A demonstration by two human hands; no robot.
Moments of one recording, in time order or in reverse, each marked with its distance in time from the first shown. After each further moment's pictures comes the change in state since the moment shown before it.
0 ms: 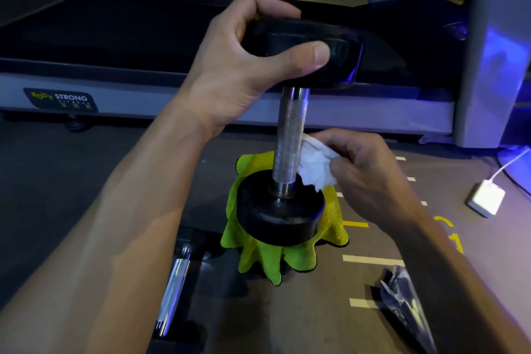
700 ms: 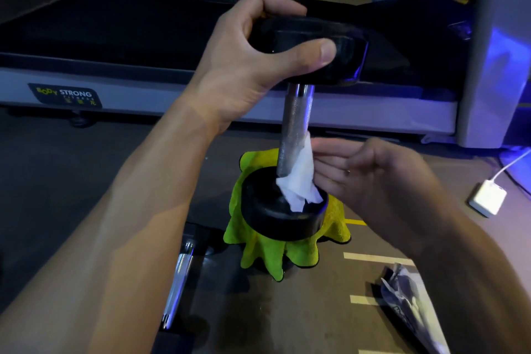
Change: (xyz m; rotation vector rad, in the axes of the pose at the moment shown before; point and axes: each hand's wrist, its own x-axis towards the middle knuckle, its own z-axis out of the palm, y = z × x) left_hand -0.002 0.002 -0.003 -0.005 -0.009 -0.018; right_hand -0.017 -0.019 0.001 0.841 -0.172 0.375
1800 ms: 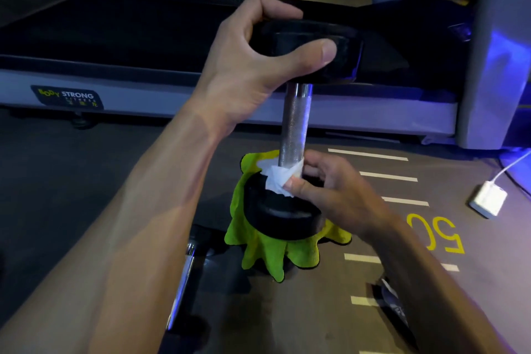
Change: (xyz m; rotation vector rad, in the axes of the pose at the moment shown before) left_hand 0.002 -0.003 0.003 0.014 0.061 -0.004; right_hand 0.027 0.038 -0.008 -0.824 0.013 -0.138
